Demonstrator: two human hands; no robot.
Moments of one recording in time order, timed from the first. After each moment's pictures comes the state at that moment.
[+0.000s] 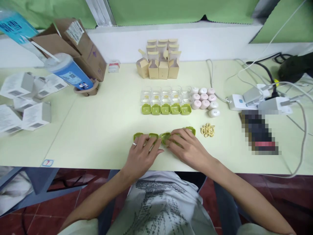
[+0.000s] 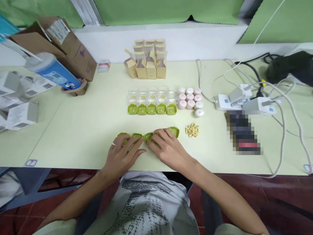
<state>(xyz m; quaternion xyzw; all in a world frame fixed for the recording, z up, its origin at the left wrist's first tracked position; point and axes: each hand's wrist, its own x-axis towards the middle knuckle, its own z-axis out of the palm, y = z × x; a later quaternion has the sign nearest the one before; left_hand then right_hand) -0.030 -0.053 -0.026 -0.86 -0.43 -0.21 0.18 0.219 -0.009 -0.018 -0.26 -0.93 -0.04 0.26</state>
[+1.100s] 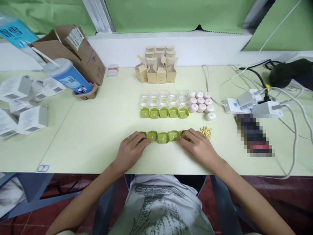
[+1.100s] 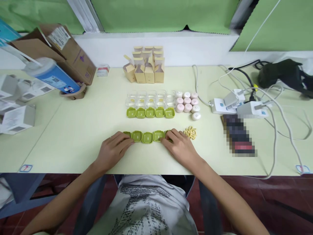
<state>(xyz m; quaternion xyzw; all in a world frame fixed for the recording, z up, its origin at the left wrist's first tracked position) -0.068 -0.017 -0.041 -0.87 -0.40 -0.27 0.09 0.259 0.004 -0.037 -0.34 -0.91 -0.09 0.19</state>
